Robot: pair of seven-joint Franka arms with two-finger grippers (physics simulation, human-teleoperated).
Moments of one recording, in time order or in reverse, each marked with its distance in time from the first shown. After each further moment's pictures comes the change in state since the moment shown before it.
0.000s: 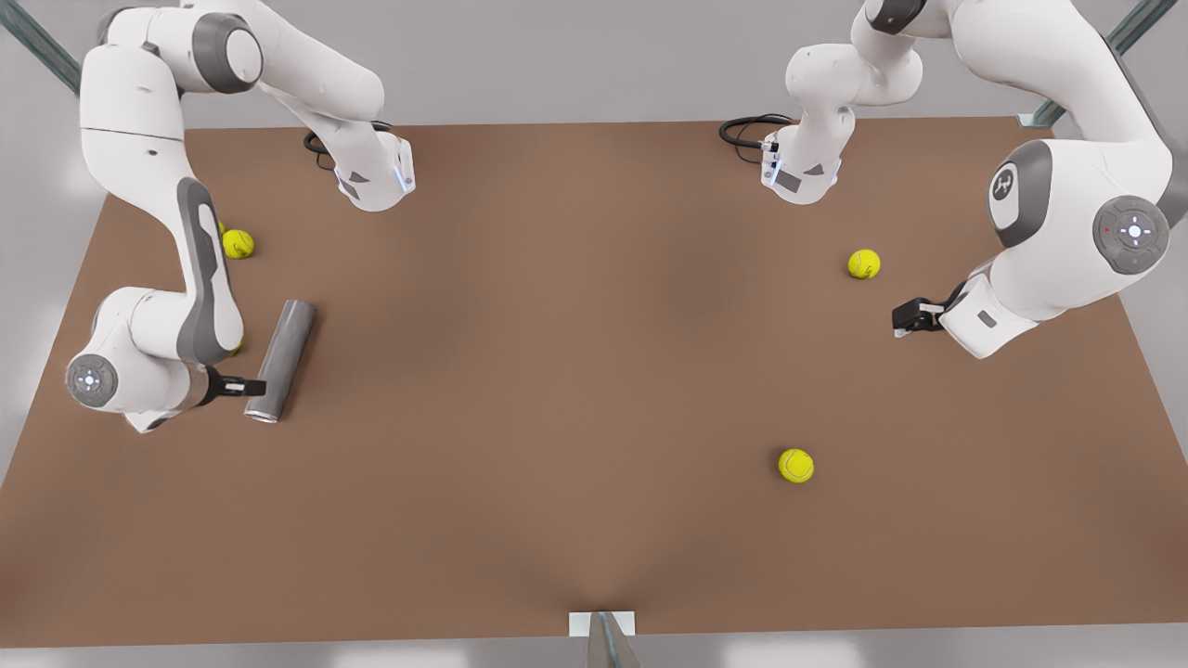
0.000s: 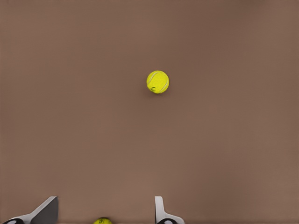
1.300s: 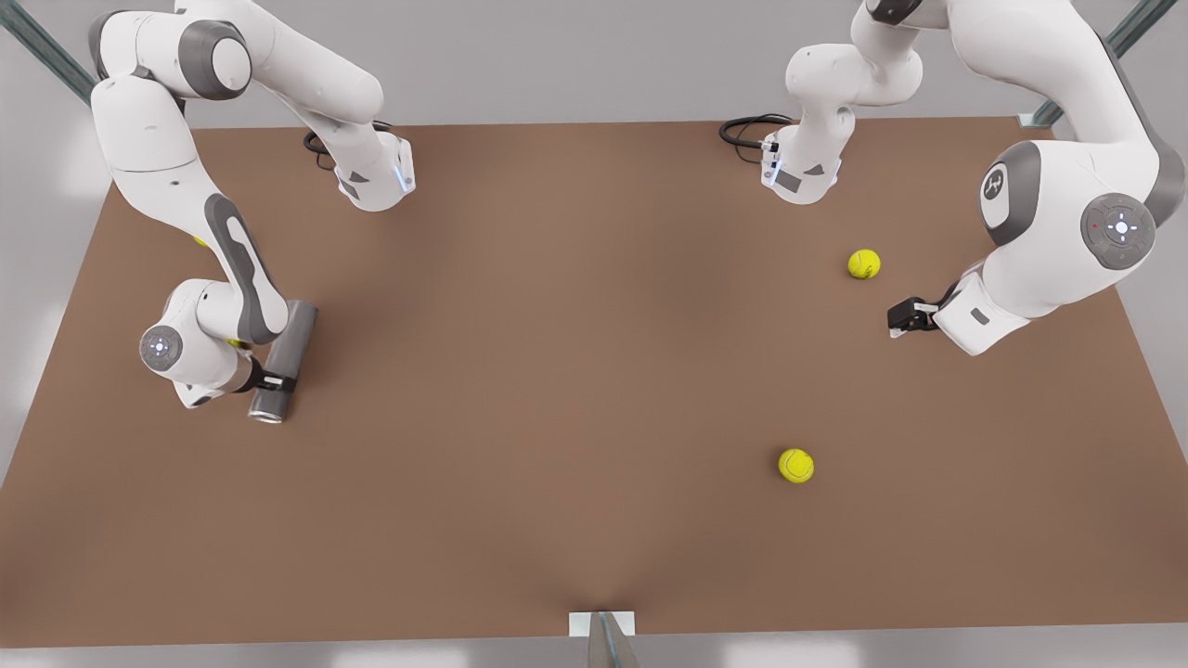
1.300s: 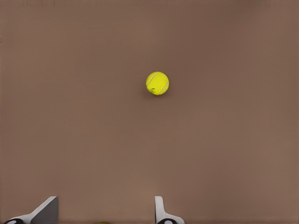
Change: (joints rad) left arm -0.002 -0.040 0.000 -0.084 0.000 0.065 0.003; right arm -0.058 0.034 0.001 -0.304 -0.014 0.500 0.076
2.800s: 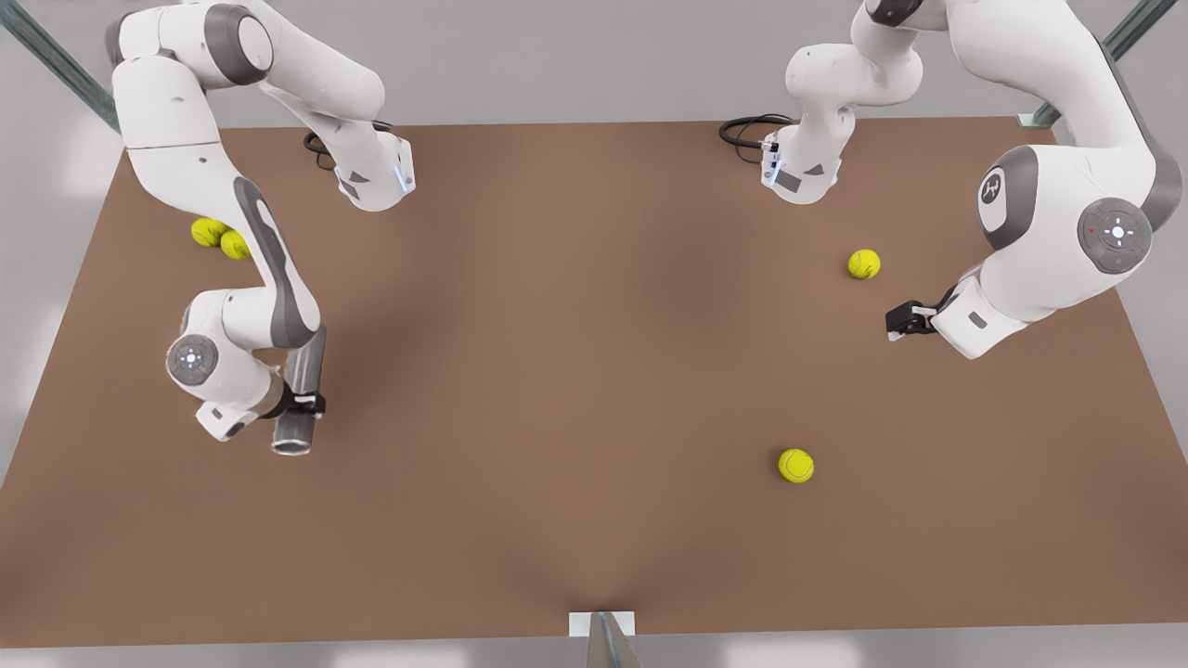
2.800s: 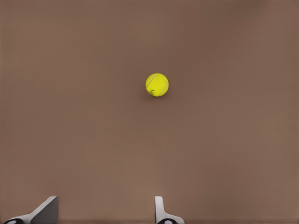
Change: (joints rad) left arm -0.001 0.008 0.000 0.000 -0.001 0.010 -0.002; right arm 0.112 -0.037 0.136 0.199 -0.048 -0.141 -0.034
